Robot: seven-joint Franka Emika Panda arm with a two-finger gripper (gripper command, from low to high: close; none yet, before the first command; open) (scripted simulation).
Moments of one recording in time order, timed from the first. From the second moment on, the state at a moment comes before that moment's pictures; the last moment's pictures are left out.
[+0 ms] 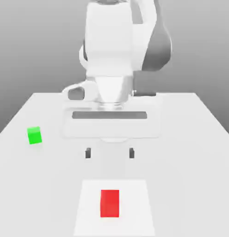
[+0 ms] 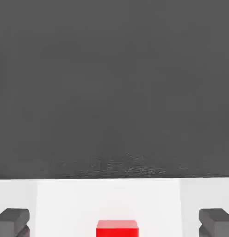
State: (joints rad) arm -0.01 -0.05 -0.02 -2.60 0.00 2.68 0.77
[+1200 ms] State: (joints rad) arm -0.51 -0.15 -0.35 -2.80 -0.25 2.67 0.22
